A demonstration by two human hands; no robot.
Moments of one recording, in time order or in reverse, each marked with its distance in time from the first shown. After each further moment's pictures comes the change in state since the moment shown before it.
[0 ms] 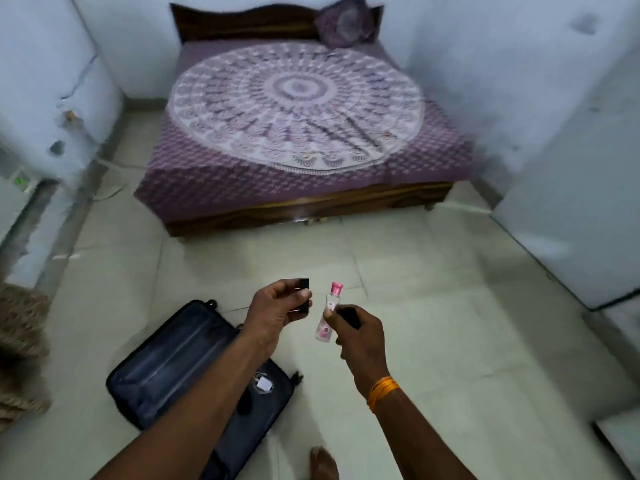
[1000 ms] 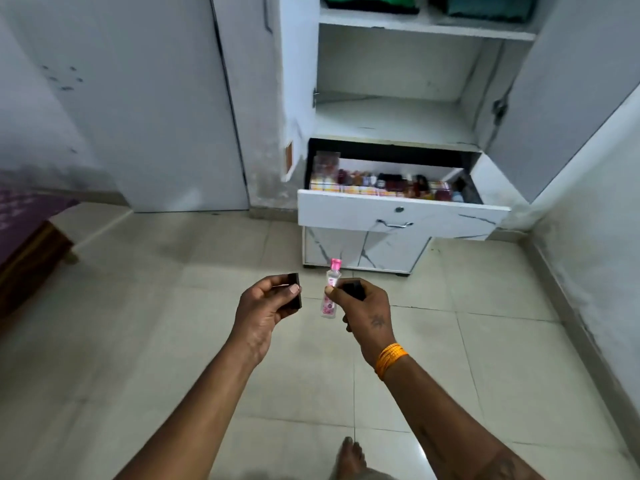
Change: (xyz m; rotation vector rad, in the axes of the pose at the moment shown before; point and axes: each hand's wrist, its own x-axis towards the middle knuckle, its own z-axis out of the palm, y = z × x) left_hand -0.228 -0.245 0.538 0.415 -1.059 -0.266; right_hand -0.276 0.085 -0.521 0.341 1.223 0.125
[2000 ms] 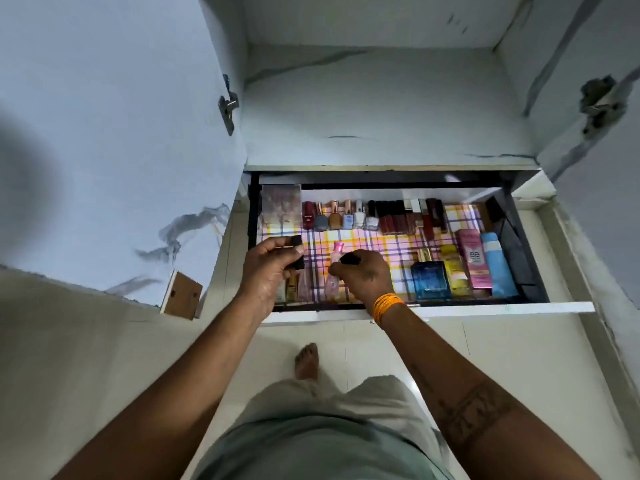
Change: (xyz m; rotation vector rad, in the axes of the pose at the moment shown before) left_hand 0.487 0.055 0.188 0.167 0.010 -0.177; right_hand 0.522 -0.035 -0.023 -0.382 0.044 0.219
